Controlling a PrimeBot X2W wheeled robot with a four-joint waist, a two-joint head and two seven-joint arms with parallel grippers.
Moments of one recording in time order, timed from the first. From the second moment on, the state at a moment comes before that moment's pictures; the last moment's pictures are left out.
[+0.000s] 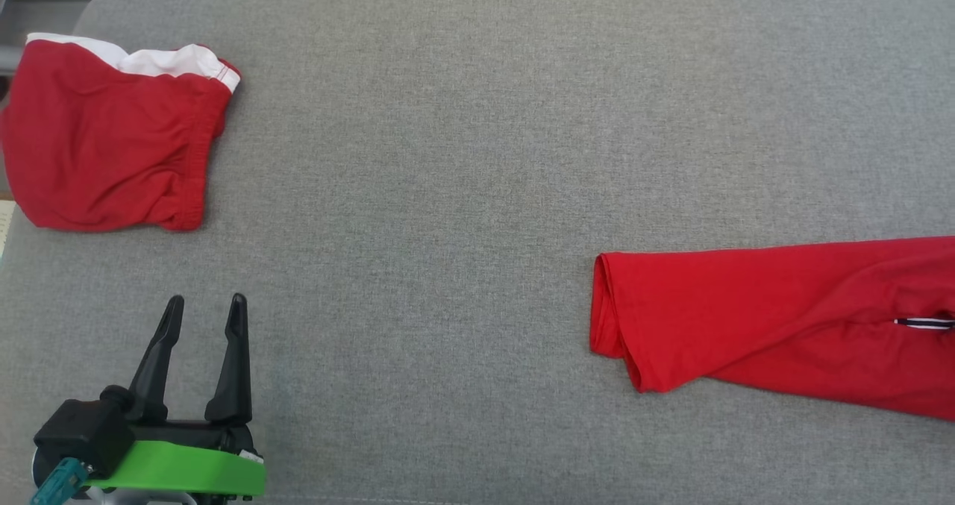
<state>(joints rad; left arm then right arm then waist) 0.02 0.35 -0.23 -0.05 -0.57 0.02 -0.26 -0.17 -0.57 -0.72 0.16 0.70 0.13 1.02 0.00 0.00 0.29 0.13</state>
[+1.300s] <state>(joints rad) -0.01 0.23 -0.19 0.08 -0.48 -0.07 -0.26 -0.35 -0.25 0.28 0.03 0.71 0.13 0.78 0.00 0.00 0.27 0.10</state>
